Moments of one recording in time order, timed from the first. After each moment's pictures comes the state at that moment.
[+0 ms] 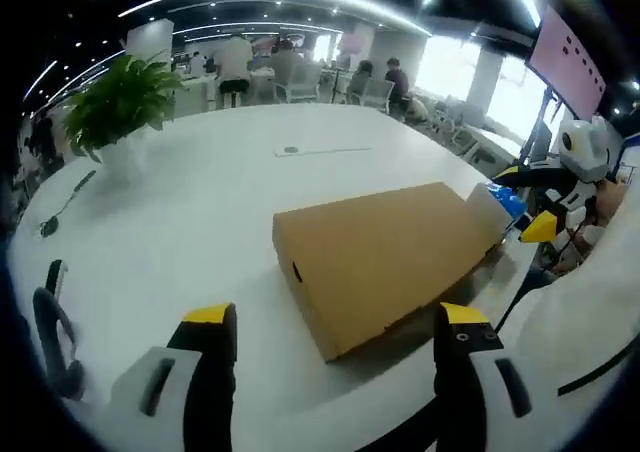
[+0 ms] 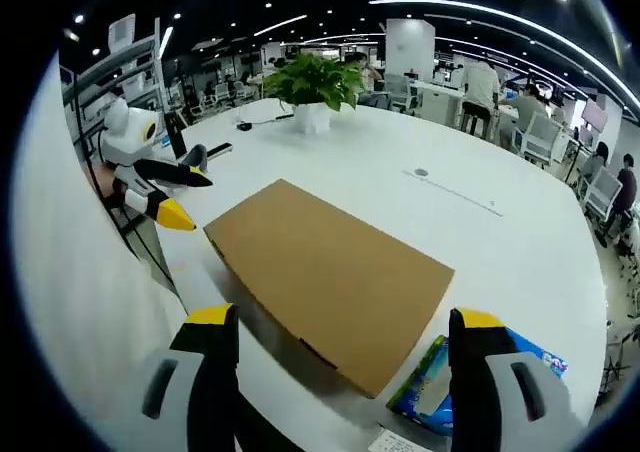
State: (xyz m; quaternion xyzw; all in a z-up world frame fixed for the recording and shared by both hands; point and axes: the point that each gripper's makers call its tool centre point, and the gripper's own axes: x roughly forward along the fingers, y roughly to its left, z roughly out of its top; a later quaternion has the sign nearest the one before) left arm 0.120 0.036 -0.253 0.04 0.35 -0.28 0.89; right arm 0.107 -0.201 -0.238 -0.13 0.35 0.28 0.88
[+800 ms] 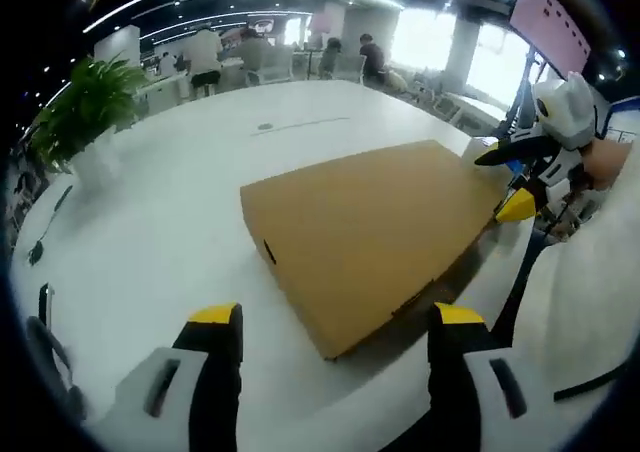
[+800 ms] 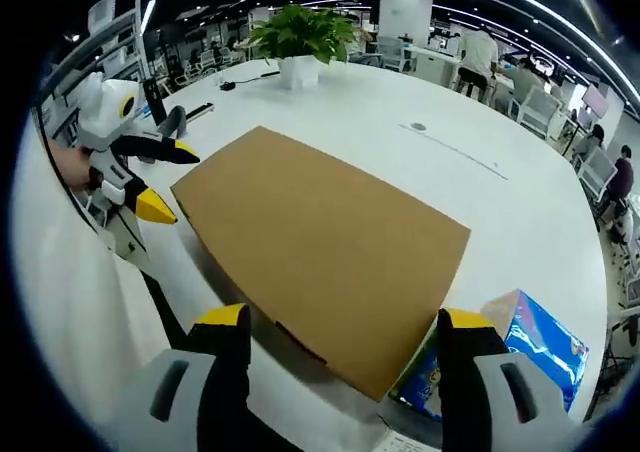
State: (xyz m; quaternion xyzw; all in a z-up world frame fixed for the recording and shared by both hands) left arm 0.120 0.020 -0.297 0.08 0.38 -0.32 0.86; right arm 0.111 -0.204 -0.287 -0.14 0.42 0.26 0.86
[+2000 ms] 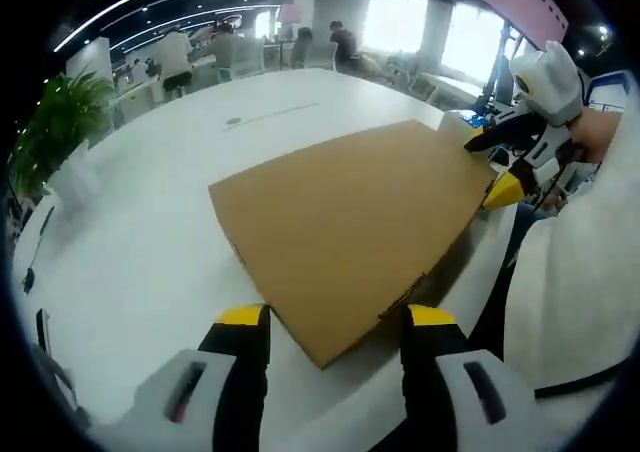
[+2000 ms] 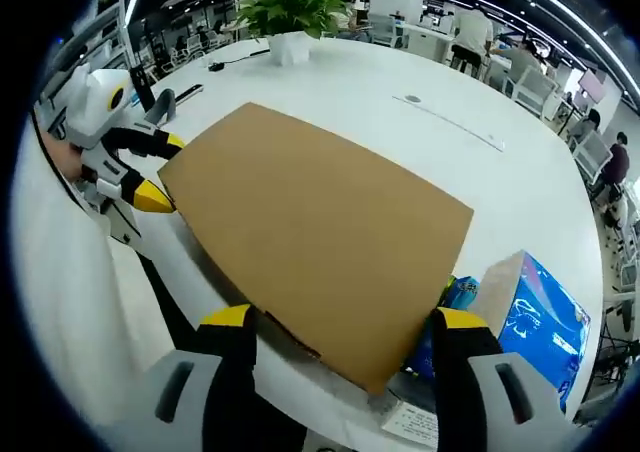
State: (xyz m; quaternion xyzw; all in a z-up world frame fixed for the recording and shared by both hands) left arm 0.102 0.006 -0.304 0.11 0.39 -0.36 0.84; right arm 0.086 -0.212 -0.295 -0.15 0.46 0.23 0.84
